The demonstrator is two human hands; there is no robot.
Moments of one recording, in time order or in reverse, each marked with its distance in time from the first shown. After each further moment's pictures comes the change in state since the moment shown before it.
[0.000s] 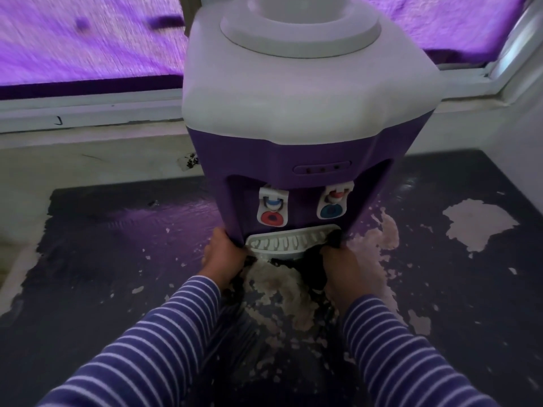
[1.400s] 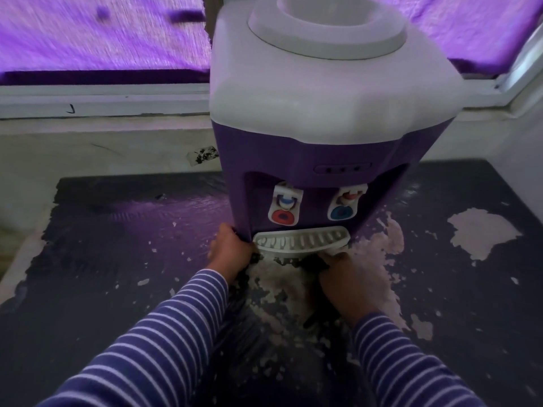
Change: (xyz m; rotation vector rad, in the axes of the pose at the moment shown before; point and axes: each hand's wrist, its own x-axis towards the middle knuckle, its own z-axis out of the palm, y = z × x) left_hand 0.006 -0.002 -0.001 -0.013 -0.018 -0.060; right_hand 0.012 0.034 -0.014 -1.104 -0.002 -0.677
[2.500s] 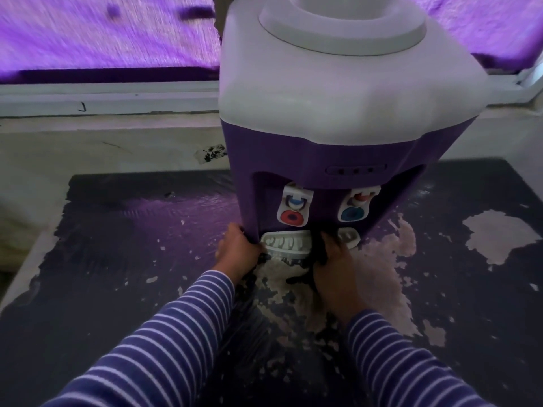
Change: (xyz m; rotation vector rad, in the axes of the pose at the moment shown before) left_hand 0.000 -0.002 -0.002 0.021 -0.018 0.046; right_hand 0.004 -0.027 0.010 0.342 0.109 -0.042
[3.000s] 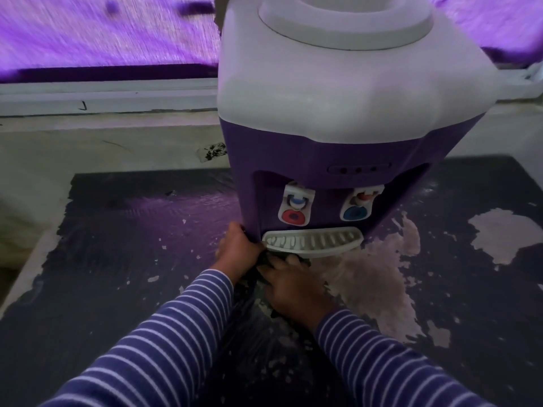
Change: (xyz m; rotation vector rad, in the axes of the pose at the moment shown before) left_hand 0.002 -0.001 -0.003 0.008 -0.012 0.005; right_hand -0.017 -0.029 0.052 -0.451 -0.368 -0.503
